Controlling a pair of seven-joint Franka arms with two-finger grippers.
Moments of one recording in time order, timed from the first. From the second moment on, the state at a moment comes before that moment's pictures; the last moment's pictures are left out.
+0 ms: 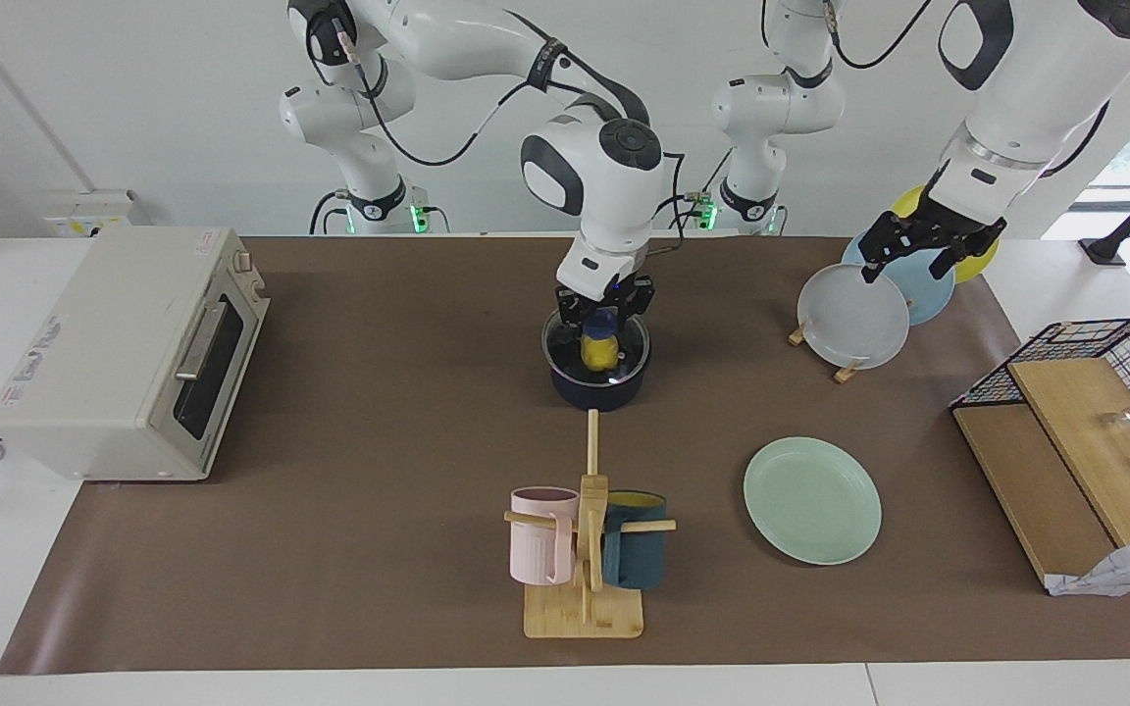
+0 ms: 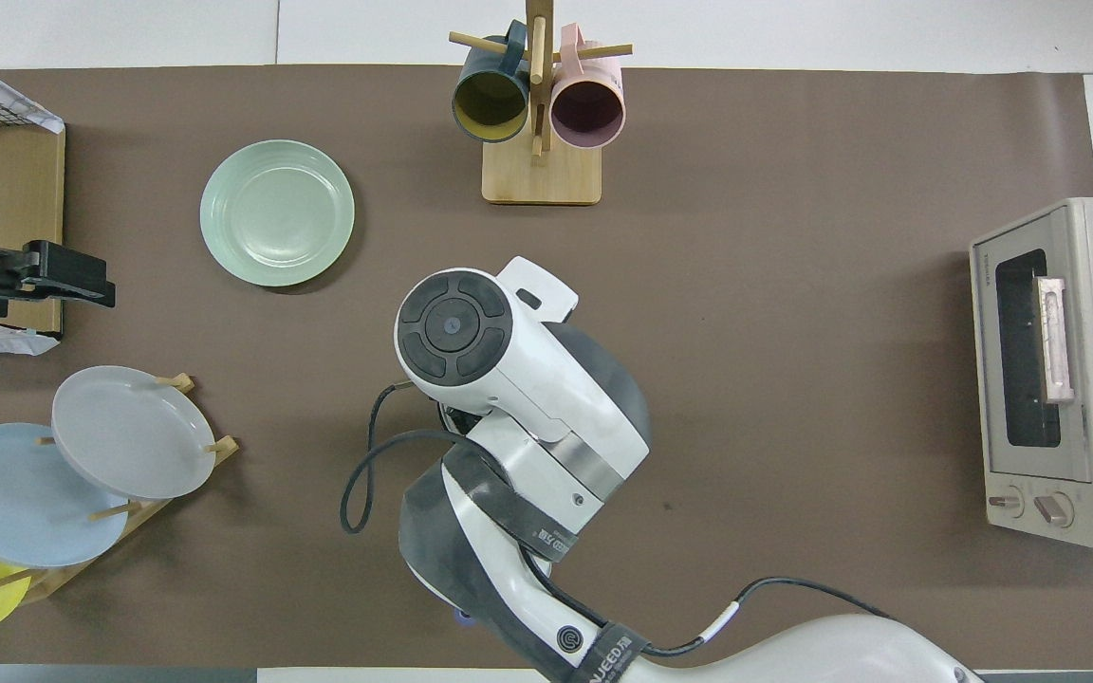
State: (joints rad) left arm -0.04 -0.01 -0.05 -1.62 -0.03 1.57 -0.08; right arm 0.52 0.41 0.25 -1.52 -0.11 1.88 0.65
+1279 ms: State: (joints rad) left arm -0.05 -0.02 -0.01 -1.58 -0.03 1.52 0.03; right arm 0.53 0.41 0.25 -1.57 -0.11 1.92 0.66
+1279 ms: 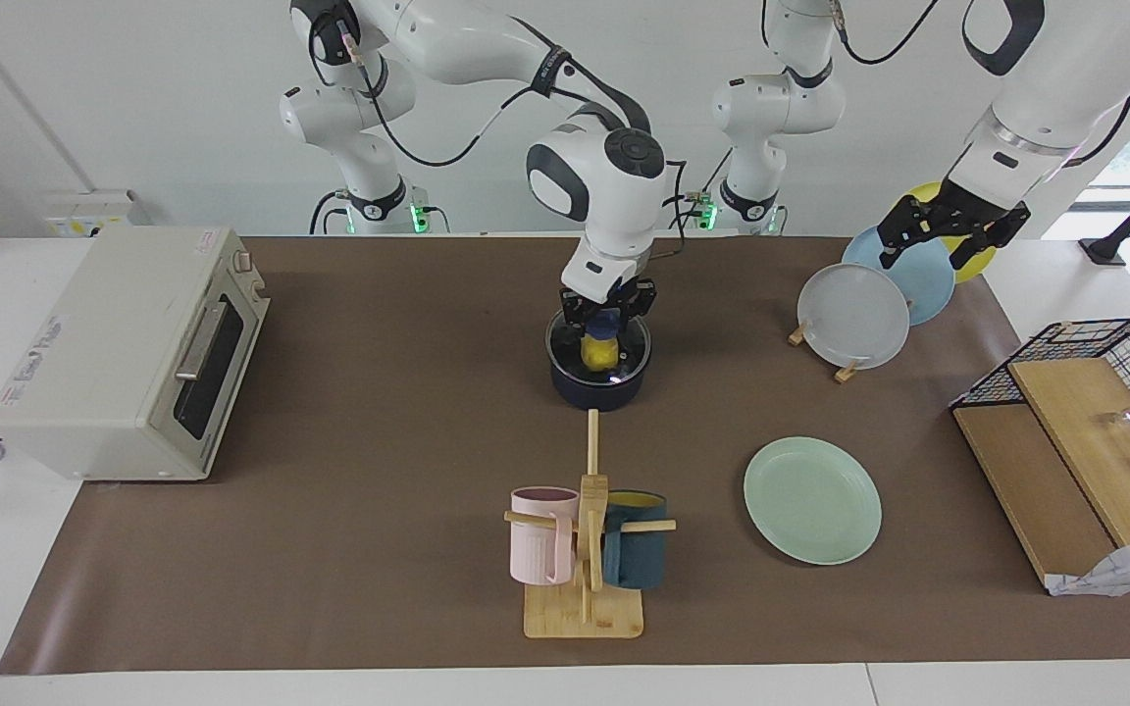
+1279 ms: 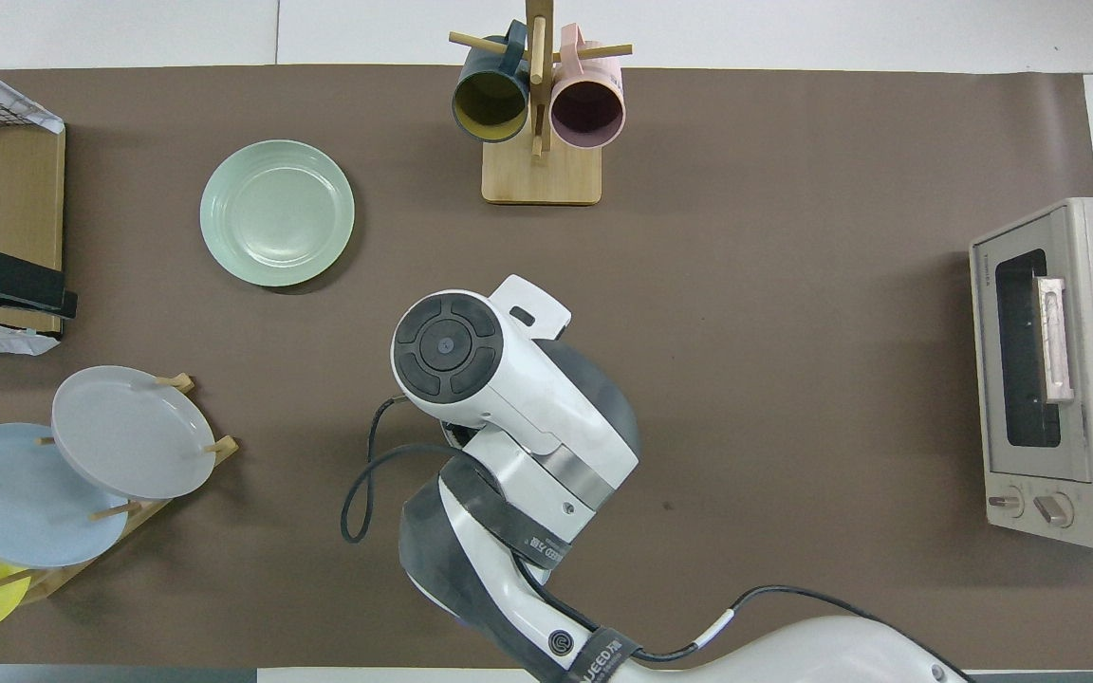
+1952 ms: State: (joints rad) left arm -0.04 -0.02 -0.02 -1.58 -0.03 1.52 0.03; right arm 0.53 0.39 0.25 -1.61 -0.11 1.97 0.67
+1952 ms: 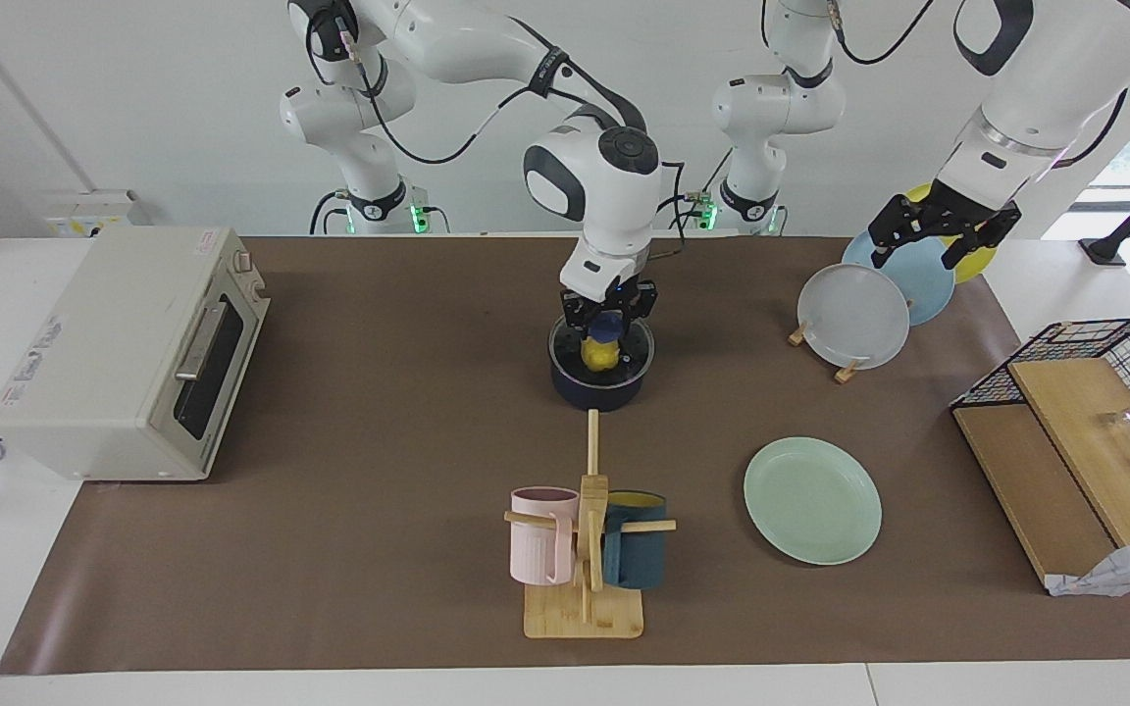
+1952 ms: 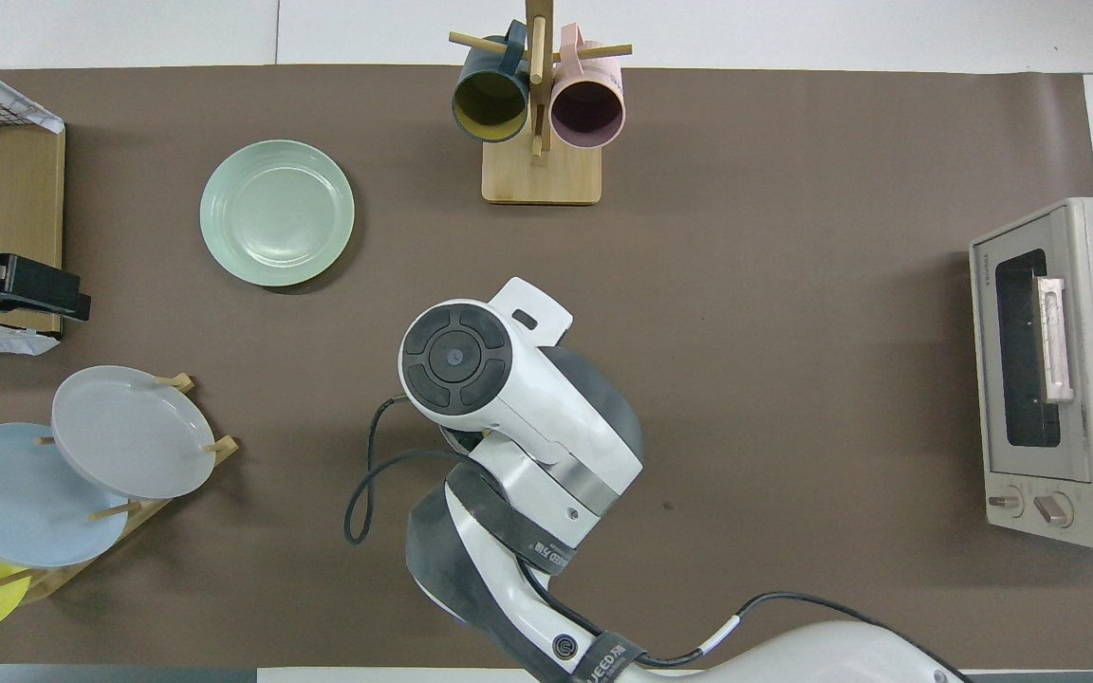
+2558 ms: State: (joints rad) left arm -0.04 -0.02 -0.02 -1.58 -0.03 1.52 0.03; right arm 0.53 0.39 0.25 -1.63 -0.11 1.99 0.67
